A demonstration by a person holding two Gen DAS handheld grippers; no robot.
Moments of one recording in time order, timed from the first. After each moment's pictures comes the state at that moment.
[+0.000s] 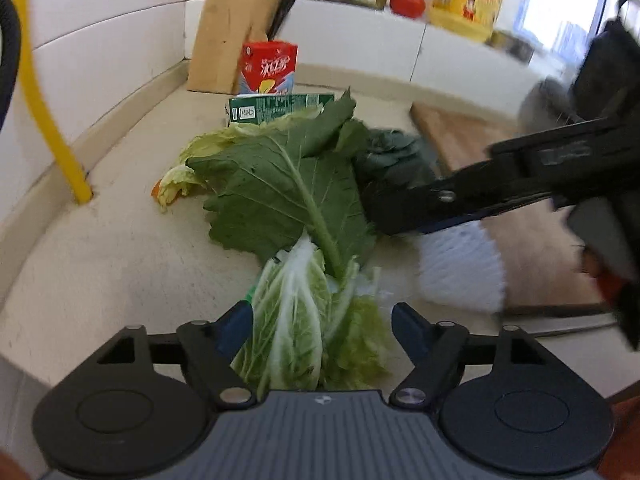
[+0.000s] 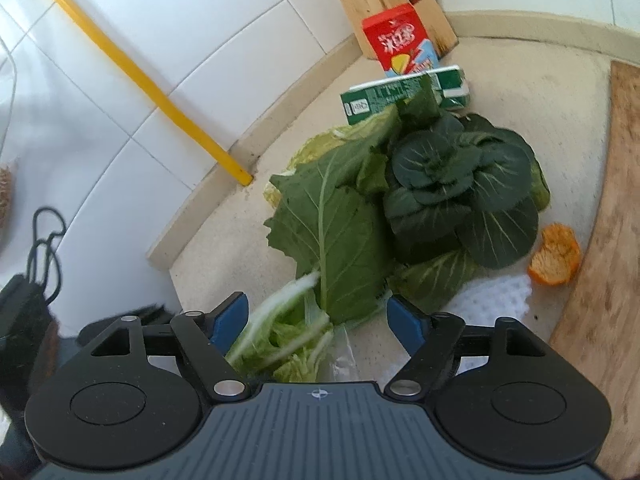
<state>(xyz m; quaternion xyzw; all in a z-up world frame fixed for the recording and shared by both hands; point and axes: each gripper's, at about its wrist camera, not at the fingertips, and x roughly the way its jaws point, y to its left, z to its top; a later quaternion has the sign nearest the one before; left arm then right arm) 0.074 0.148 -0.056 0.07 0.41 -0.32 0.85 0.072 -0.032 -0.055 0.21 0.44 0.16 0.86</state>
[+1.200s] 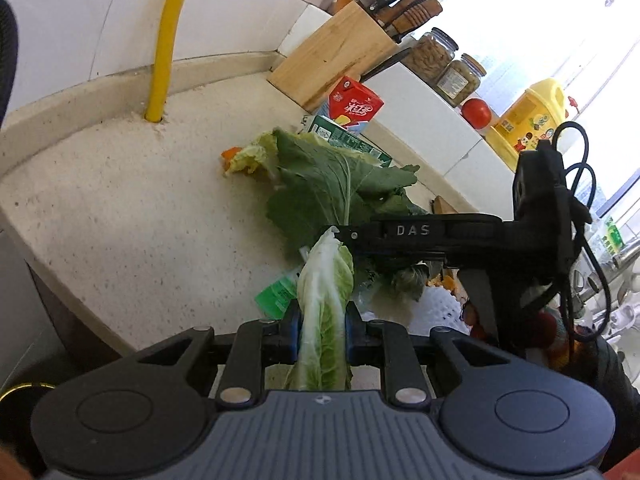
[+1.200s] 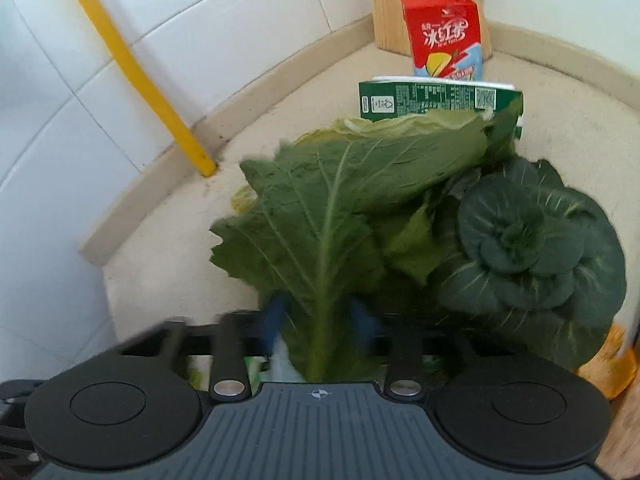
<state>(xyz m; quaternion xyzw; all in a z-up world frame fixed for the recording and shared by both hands) 0.072 0.234 -0.067 -0.20 0.42 -0.28 0.84 0.145 0.024 -0.077 0.10 0.47 0.12 0.87</state>
